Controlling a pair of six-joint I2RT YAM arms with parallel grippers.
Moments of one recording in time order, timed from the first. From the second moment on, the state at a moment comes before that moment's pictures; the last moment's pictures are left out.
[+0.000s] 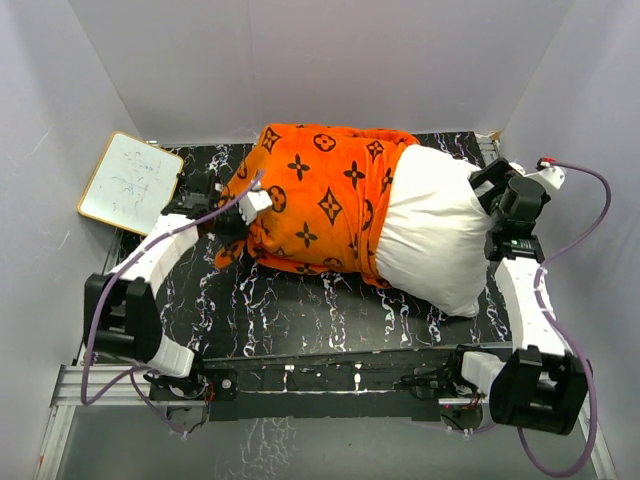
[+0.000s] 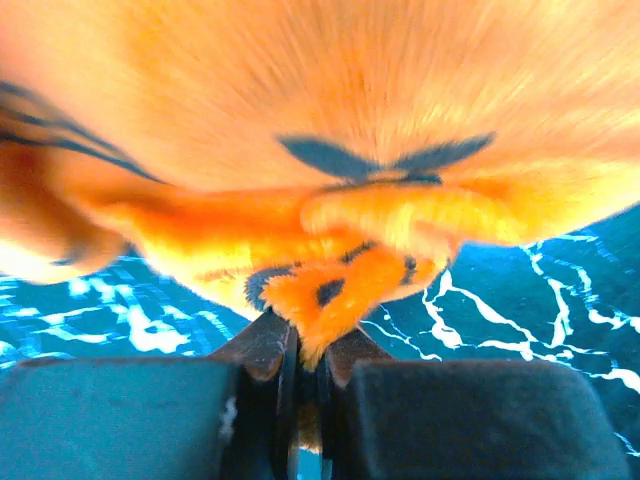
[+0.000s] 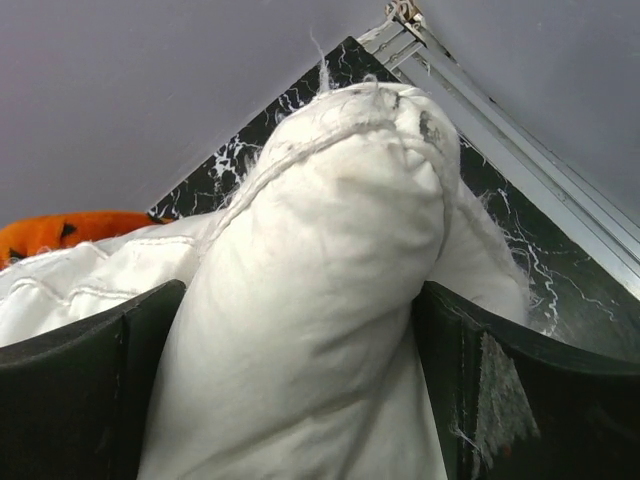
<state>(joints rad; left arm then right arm) -0.19 1.53 1.04 -0.58 0.41 0.84 -0.19 1.13 0.84 0.05 0.13 0.52</state>
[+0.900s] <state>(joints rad) -0.19 1.60 2.18 -0.89 0.39 0.49 0.16 1.14 1.16 -0.43 0.42 0.50</state>
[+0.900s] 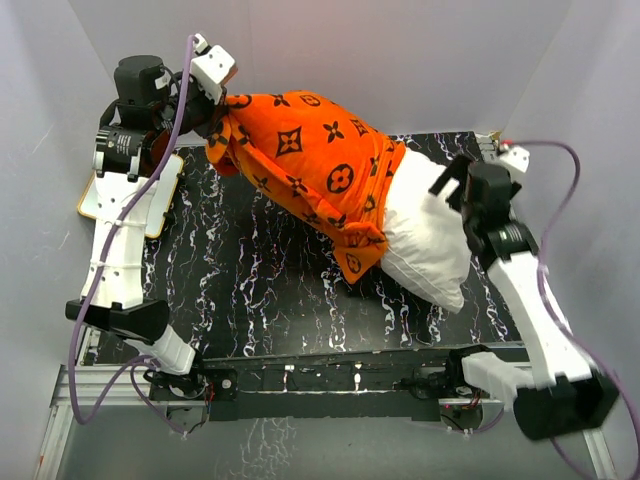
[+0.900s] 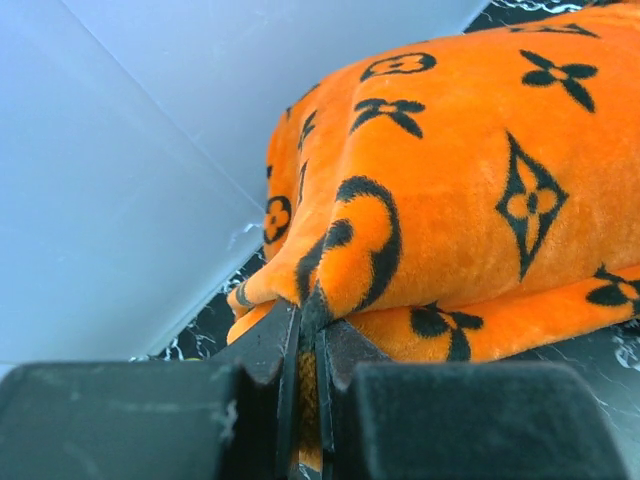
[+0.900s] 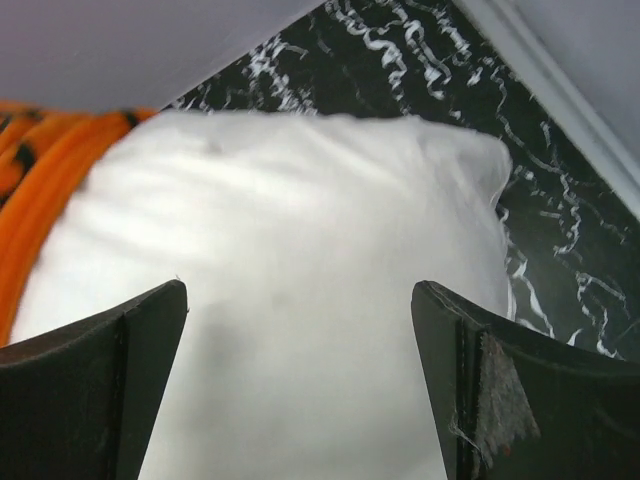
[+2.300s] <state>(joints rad) -0.30 1.70 2.22 -0.85 0.06 0.73 0.25 0.68 0.55 -0.56 -0.03 0.76</state>
